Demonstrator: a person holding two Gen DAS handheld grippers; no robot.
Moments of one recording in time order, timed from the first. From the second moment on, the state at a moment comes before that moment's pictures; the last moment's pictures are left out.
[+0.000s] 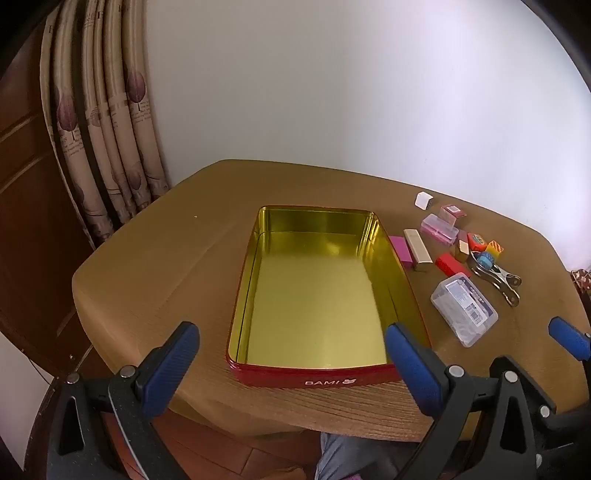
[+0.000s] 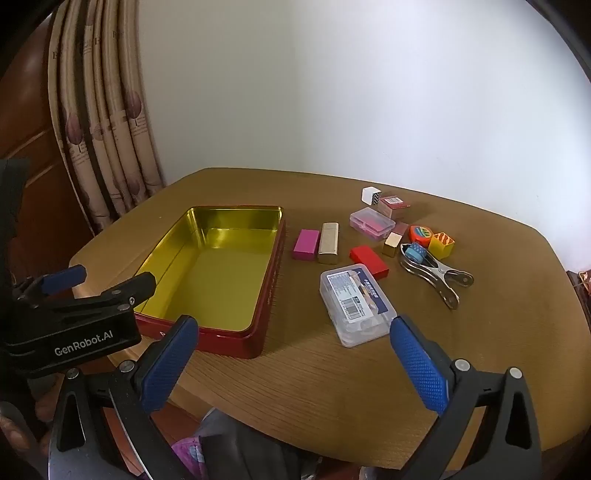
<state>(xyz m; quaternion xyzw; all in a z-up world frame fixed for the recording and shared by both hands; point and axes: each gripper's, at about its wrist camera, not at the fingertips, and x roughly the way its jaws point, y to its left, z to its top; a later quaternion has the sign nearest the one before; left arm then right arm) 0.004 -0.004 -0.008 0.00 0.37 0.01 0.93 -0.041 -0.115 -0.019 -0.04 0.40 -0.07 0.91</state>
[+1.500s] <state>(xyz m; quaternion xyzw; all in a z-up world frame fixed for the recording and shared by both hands) 0.052 -0.208 -0.018 0.05 0.47 -0.09 0.88 -0.101 -0.326 0.030 0.04 0.38 -0.21 0.90</state>
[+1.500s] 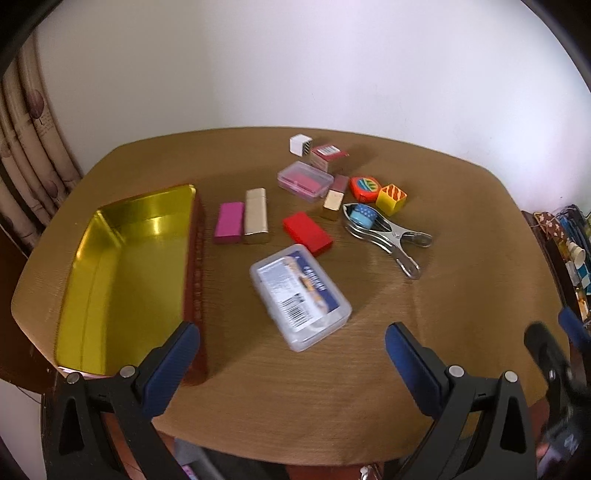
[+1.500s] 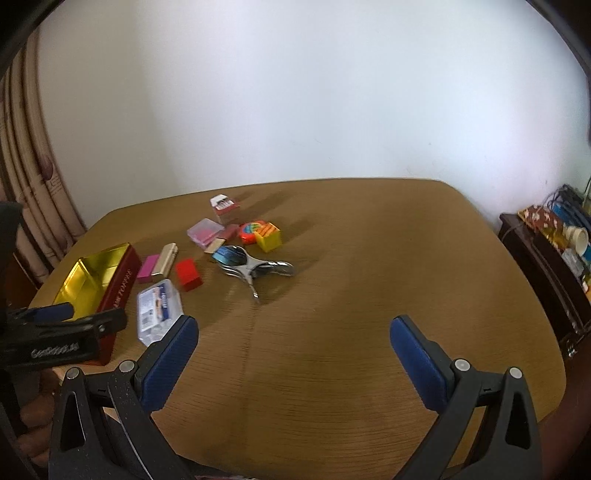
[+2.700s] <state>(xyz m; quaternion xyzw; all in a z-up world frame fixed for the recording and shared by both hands) 0.158 -0.209 -0.111 -0.04 0.61 0.00 0.79 -0.109 -0.393 -0.018 0.15 0.42 -0.21 0.87</state>
